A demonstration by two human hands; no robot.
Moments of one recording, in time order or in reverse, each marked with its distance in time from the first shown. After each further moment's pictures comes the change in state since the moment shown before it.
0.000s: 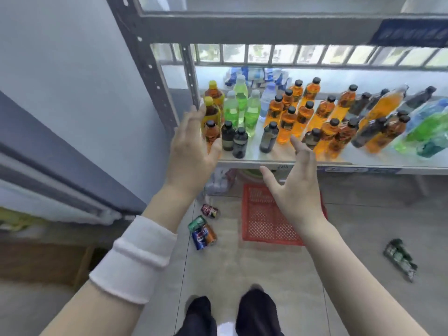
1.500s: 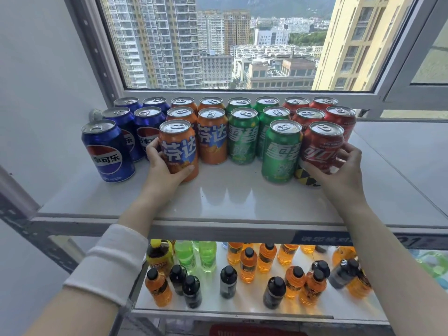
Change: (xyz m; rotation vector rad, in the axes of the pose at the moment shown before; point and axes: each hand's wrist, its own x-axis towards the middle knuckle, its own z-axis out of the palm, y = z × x) left_hand 0.341 0.112 0.071 -0.404 0.148 -0.100; right_hand 0.409 0.109 -0.169 0.402 0.275 0.008
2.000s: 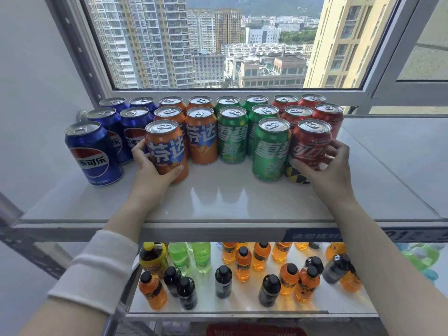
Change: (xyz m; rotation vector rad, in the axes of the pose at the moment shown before) left_hand -0.004 0.006 0.004 0.031 0.065 0.007; right_hand 0.002 0.002 0.000 -0.033 0.016 -0.019
